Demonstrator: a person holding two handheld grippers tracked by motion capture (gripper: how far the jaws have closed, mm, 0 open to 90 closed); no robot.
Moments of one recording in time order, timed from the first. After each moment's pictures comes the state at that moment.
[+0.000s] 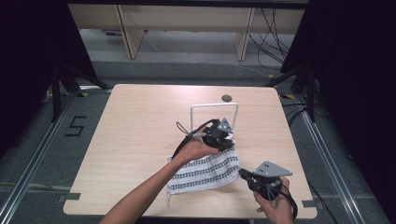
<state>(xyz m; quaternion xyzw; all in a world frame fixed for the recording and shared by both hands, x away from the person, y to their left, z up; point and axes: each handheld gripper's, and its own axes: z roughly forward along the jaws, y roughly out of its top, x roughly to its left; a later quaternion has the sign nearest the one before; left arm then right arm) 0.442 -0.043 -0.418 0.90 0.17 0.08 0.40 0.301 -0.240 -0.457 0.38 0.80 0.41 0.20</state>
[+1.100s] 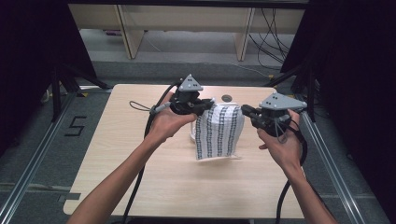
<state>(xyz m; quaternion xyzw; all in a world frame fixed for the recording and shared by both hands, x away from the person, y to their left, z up) 0.441 0.033 -0.296 0.80 0.28 0.17 0.50 0.391 -0.223 -0.298 0.33 0.78 0.45 0.30</state>
